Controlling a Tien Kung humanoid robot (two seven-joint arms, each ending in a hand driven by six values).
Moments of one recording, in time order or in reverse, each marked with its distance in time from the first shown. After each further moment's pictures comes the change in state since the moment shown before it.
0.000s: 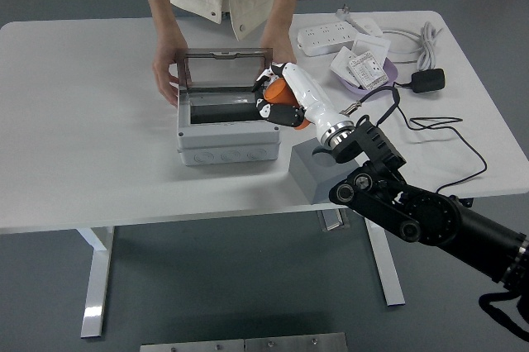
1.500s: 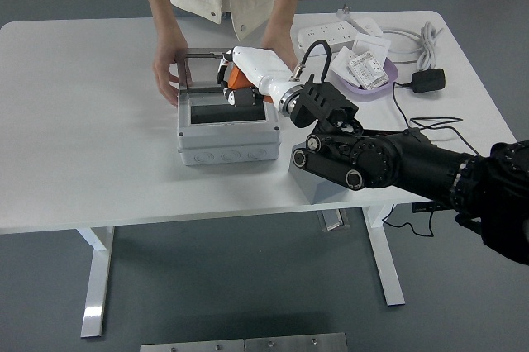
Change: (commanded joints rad) left arm -0.037 0.039 -0.006 0.000 0.039 -0.017 0.043; right arm 0.398 0.155 -0.510 -0.390 0.260 -0.007 0.068
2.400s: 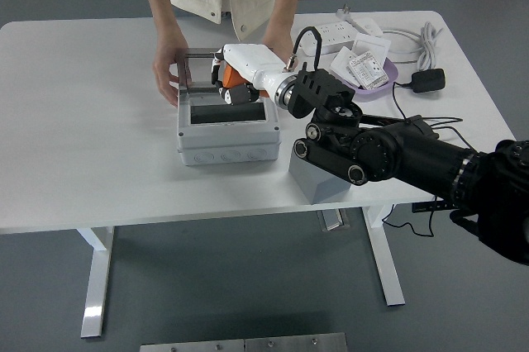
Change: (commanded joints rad) left arm -0.013 -0.010 -0.004 0.000 0.011 0.000 0.004; right arm -0.015 0.000 0.128 -0.002 -0.197 0.178 -0.018
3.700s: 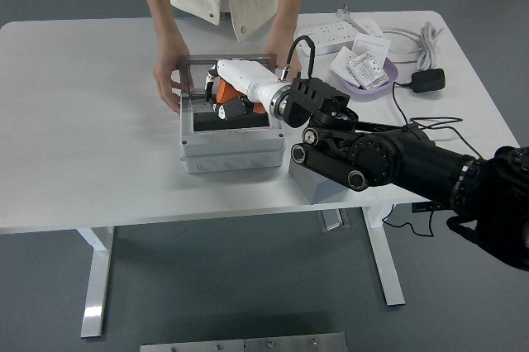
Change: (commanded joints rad) left arm -0.006 -0.009 0.005 0.000 0.007 0.003 -0.004; right arm -0.023 0.000 0.033 0.039 0.045 0.072 -0.009
